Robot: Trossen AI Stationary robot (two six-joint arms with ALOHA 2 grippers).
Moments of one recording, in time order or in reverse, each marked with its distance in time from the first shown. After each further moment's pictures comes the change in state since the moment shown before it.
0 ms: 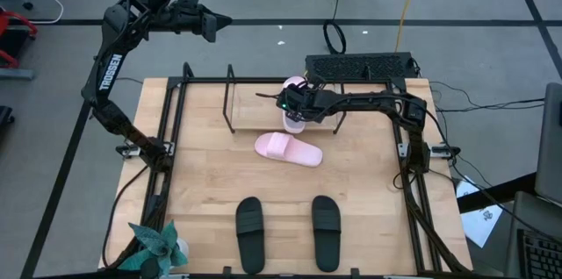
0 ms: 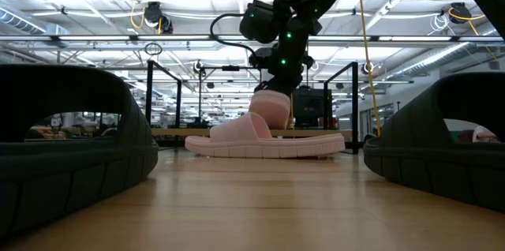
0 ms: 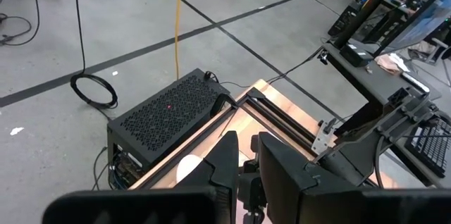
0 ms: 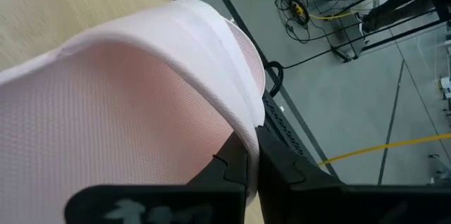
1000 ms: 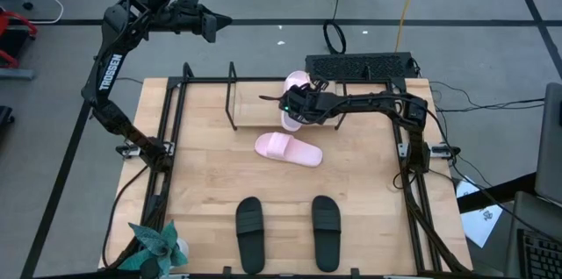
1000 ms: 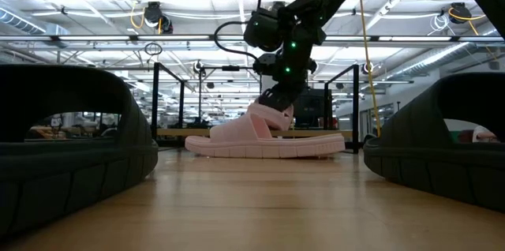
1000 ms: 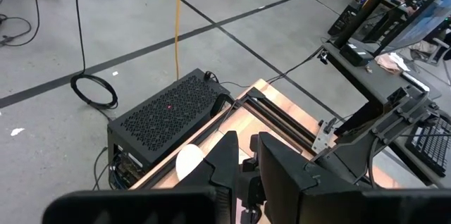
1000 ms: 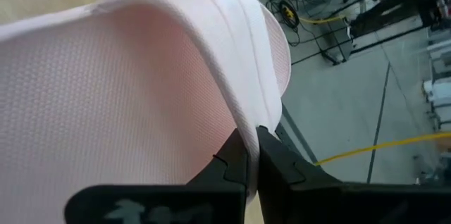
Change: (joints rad) left arm 0.000 0.000 0.000 0.000 0.001 0.003; right arm -0.005 -0.002 -0.077 0.082 0.011 -0.021
